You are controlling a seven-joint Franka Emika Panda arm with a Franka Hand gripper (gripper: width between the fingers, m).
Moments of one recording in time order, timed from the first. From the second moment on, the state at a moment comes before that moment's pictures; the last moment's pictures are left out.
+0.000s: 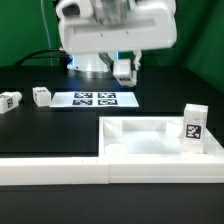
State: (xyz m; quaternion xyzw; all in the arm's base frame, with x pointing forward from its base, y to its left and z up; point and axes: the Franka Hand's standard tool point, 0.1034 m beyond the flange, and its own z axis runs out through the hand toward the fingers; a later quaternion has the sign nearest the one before) arm 0.525 0.013 0.128 -0.98 0.13 0.10 0.09
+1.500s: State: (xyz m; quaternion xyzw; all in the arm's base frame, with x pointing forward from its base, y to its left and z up) arm 0.656 -0.027 0.140 -0.93 0.10 -0.35 -0.03
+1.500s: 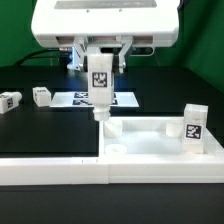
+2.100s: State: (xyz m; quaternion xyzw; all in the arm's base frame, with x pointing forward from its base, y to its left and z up) arm 0.643 -0.005 0.117 -0.95 0.08 -0.30 -0.01
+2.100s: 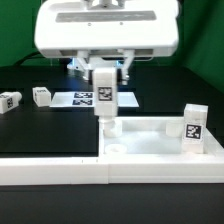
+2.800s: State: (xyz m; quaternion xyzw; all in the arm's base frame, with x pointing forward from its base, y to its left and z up) arm 0.651 0.010 0.096 -0.94 0.06 -0.32 -0.02
